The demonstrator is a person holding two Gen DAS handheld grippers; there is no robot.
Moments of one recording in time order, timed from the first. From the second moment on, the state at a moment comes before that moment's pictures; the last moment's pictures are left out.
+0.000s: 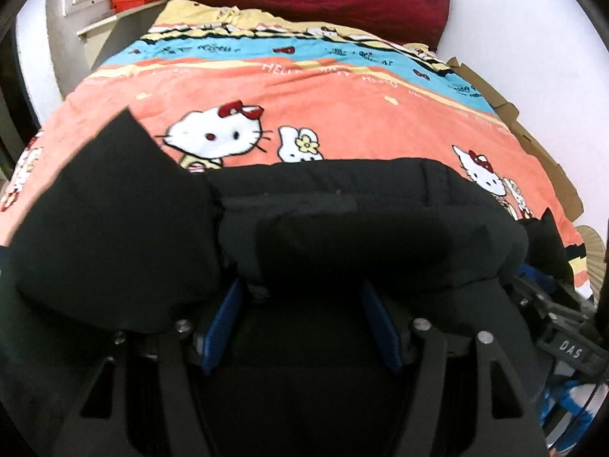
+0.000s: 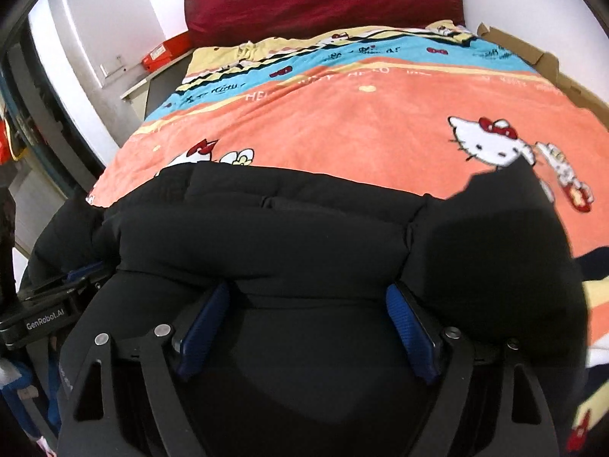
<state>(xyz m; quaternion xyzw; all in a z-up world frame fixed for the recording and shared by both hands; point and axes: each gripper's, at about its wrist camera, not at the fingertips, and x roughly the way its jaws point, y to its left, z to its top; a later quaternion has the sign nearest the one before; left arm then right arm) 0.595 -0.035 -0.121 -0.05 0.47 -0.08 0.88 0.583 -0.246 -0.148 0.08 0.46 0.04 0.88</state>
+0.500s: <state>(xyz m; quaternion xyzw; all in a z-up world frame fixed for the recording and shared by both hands) 0.505 -0.005 -0.113 0.03 0.38 0.00 0.93 0.497 -0.284 -0.150 0.09 0.42 0.04 0.90</state>
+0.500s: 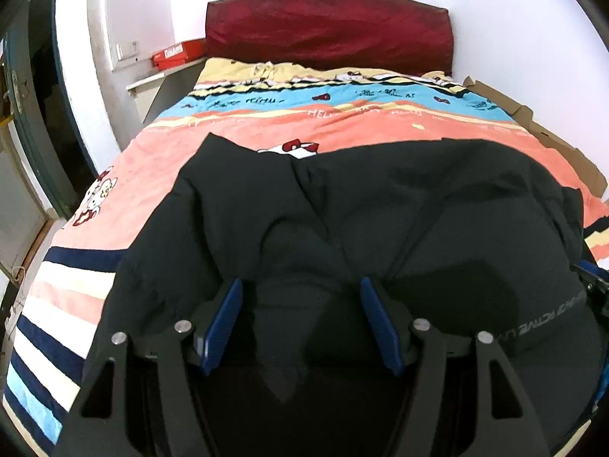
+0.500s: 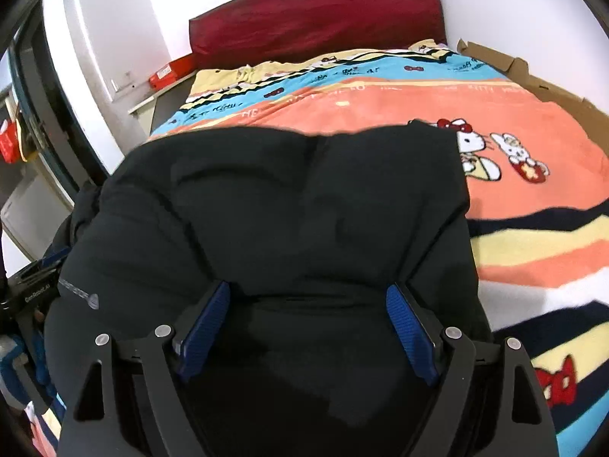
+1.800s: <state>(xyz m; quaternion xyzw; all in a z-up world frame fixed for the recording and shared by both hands) 0.433 0.027 -0.098 0.01 0.31 0.01 0.95 0.459 -0.284 -0.133 0.07 0.40 -0.01 0.91</state>
